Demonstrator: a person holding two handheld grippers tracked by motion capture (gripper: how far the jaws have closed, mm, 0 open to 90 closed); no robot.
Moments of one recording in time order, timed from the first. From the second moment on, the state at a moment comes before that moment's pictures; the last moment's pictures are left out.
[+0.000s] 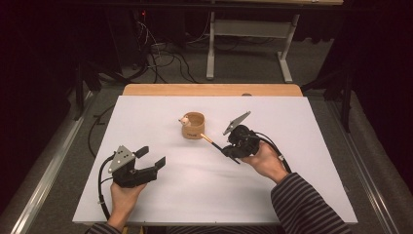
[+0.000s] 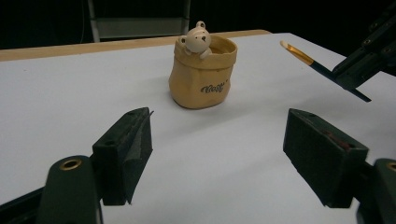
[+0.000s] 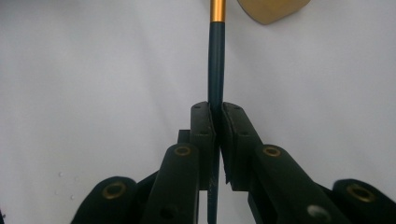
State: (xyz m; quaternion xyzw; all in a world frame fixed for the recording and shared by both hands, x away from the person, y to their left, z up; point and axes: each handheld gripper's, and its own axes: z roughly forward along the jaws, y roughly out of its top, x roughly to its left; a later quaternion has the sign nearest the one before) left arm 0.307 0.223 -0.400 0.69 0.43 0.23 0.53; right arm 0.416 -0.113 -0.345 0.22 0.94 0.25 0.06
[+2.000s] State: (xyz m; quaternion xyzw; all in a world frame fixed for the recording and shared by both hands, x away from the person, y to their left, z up) left arm 0.307 0.219 -0.400 0.70 0.43 0.23 0.53; right arm 0.354 -0.187 -0.341 0.25 0.88 0.41 0.07
